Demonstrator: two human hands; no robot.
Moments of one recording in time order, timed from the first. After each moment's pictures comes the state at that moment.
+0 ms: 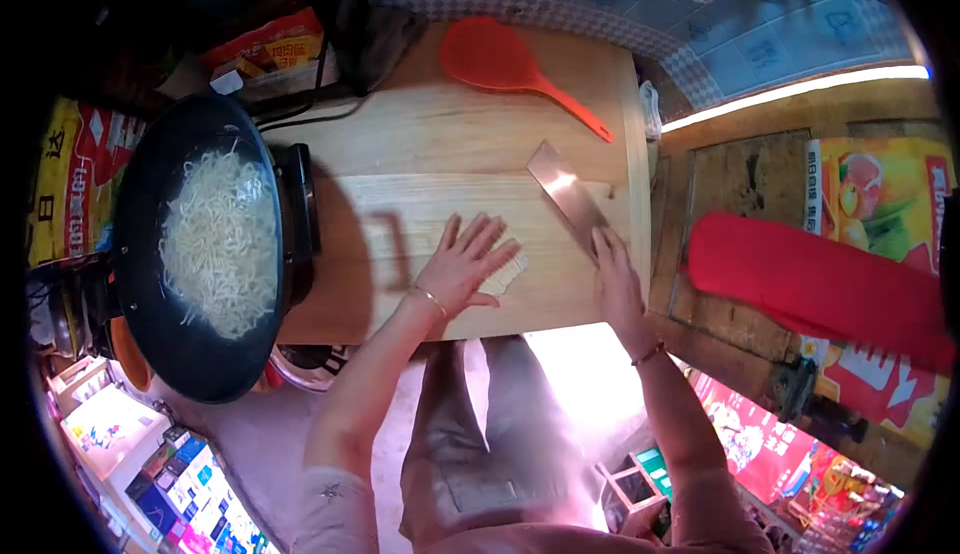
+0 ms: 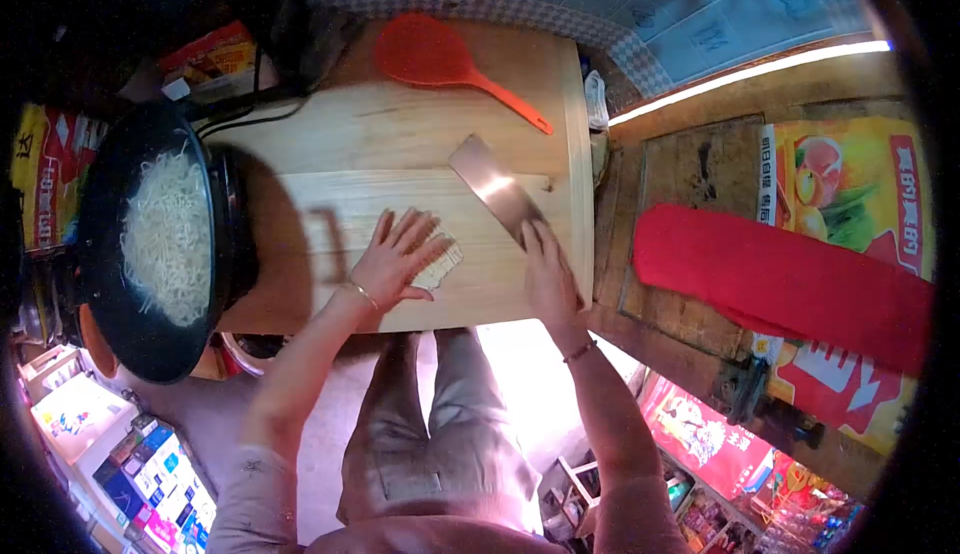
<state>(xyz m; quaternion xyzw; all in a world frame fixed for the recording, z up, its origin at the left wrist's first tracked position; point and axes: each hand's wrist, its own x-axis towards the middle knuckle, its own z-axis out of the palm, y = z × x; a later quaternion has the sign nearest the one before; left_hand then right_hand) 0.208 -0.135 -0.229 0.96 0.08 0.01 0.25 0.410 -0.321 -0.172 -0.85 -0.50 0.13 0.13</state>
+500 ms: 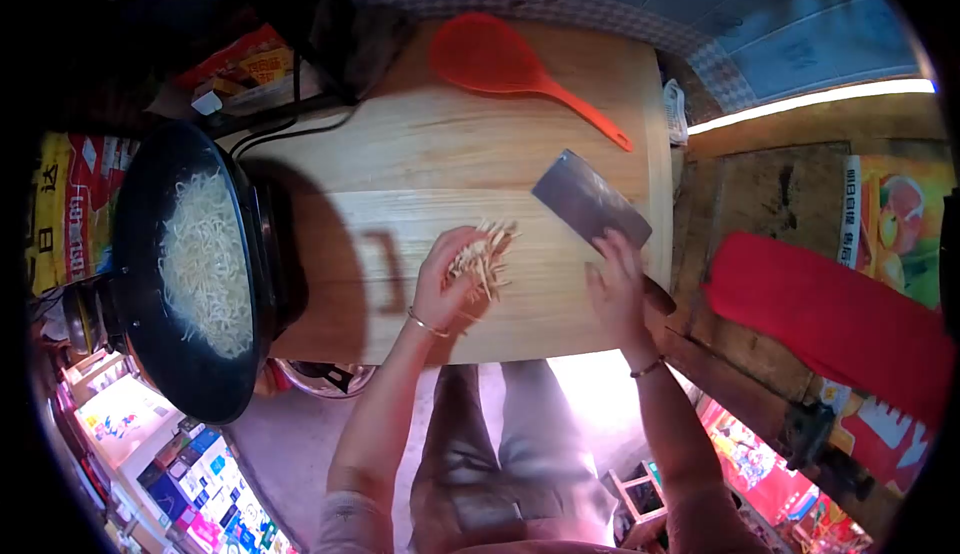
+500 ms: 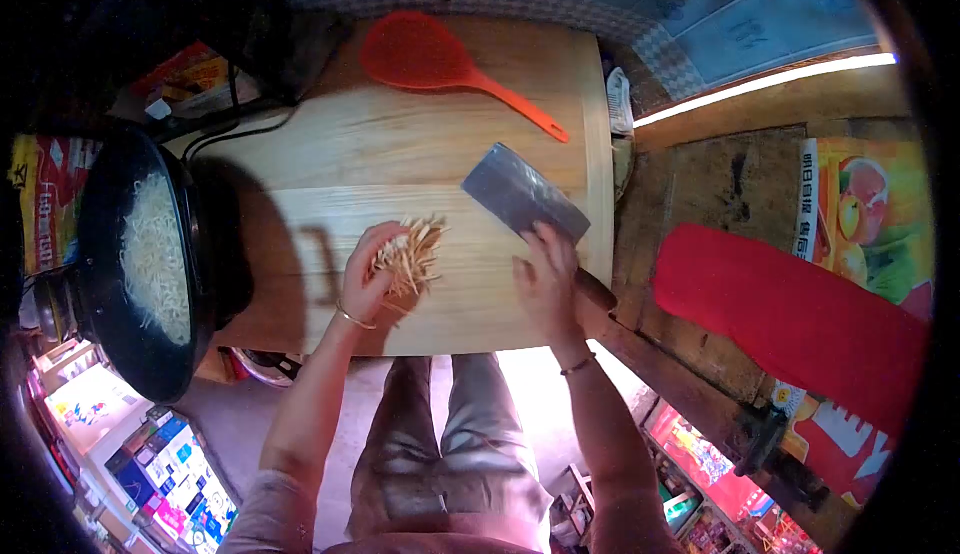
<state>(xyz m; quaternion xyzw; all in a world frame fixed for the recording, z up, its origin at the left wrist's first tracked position) 0.222 -0.132 -0.247 0.70 0.31 0.27 0.58 0.435 -0.303 -0.220 -0.85 -0.51 0.02 0.15</state>
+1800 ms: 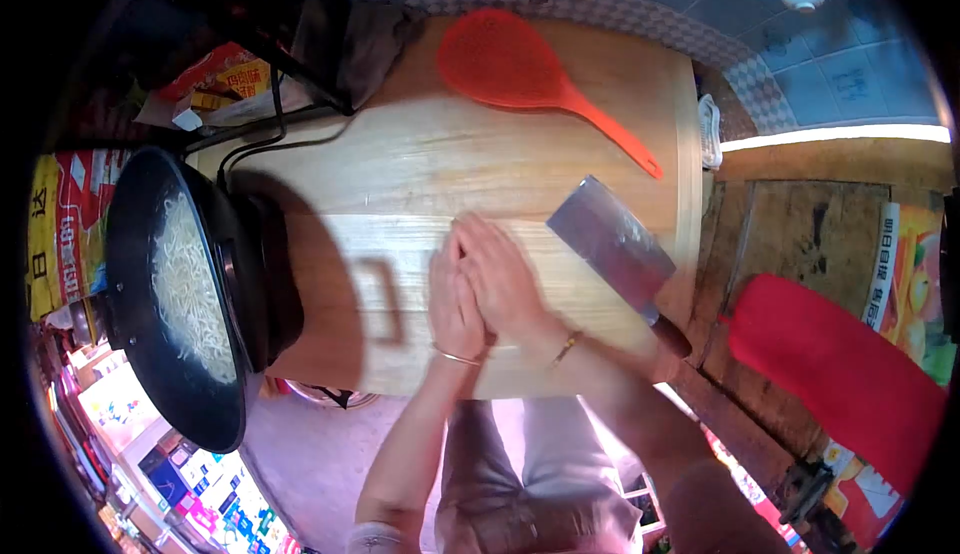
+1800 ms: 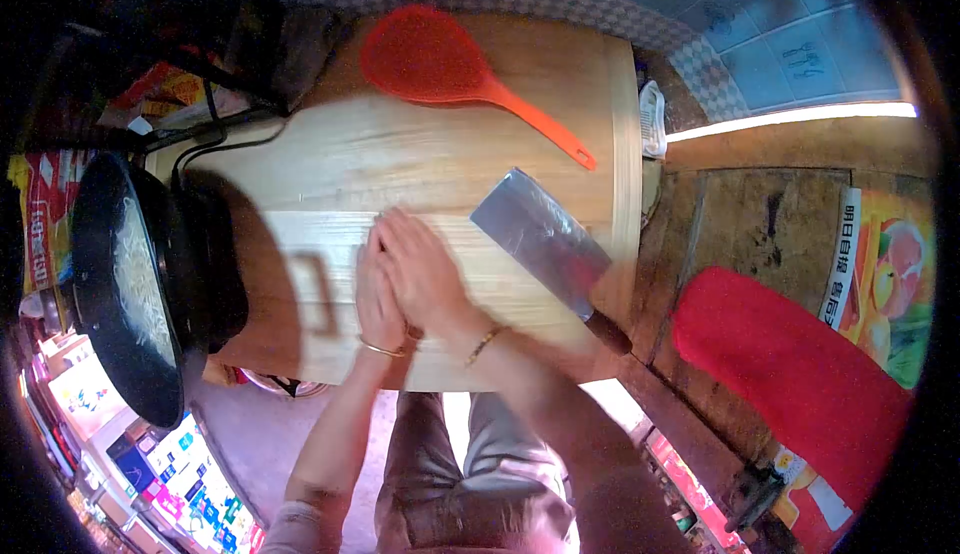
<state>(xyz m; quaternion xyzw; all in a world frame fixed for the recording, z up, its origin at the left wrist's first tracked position) 0.254 -0.145 -0.266 0.74 0.43 0.32 0.40 0.364 -0.162 -0.258 -0.68 -0.60 0.22 0.35</state>
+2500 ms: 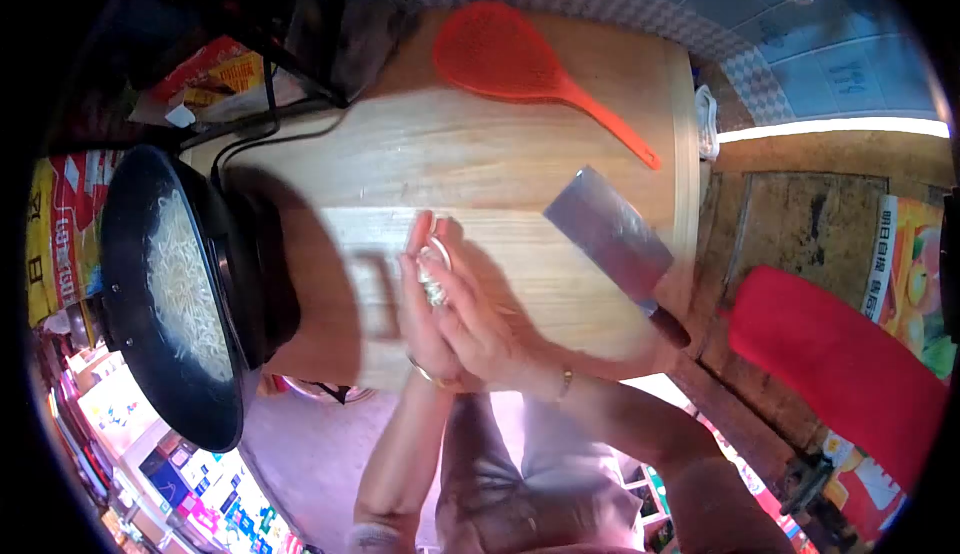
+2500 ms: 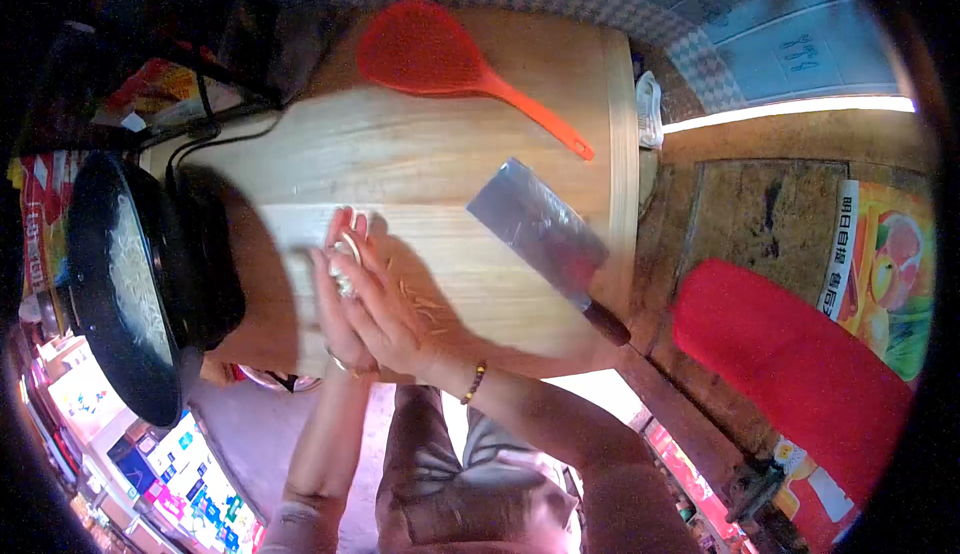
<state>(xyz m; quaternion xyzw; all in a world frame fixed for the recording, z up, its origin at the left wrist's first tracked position) 0.263 -0.137 -0.208 0.16 0.38 0.44 0.80 0.336 -0.174 -0.202 -0.60 -0.57 0.34 0.45</state>
